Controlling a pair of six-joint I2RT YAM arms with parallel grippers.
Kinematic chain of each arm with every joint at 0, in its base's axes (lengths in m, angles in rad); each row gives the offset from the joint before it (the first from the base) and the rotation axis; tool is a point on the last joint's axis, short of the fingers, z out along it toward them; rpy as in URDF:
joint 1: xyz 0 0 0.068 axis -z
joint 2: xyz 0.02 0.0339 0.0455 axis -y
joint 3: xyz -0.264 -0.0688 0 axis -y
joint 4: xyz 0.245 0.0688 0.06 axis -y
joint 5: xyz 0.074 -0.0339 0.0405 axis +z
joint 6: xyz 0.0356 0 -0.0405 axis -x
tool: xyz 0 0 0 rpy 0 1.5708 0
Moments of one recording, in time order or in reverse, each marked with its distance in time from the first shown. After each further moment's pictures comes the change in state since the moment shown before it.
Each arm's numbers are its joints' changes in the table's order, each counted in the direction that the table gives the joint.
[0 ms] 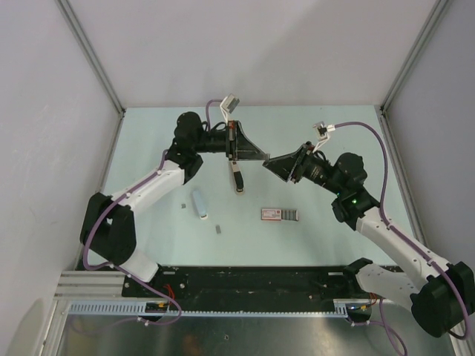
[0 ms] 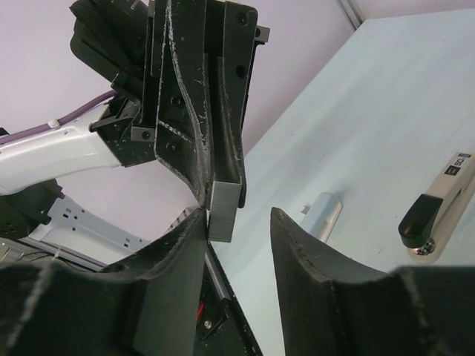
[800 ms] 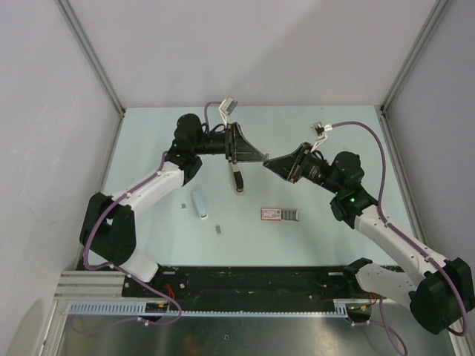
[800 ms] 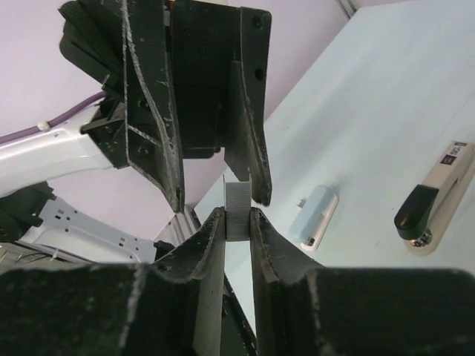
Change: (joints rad) left arm -0.012 0.002 -0.032 0.006 0.018 -0.062; right arm -0.002 -0.026 0.000 0.004 0.006 -0.012
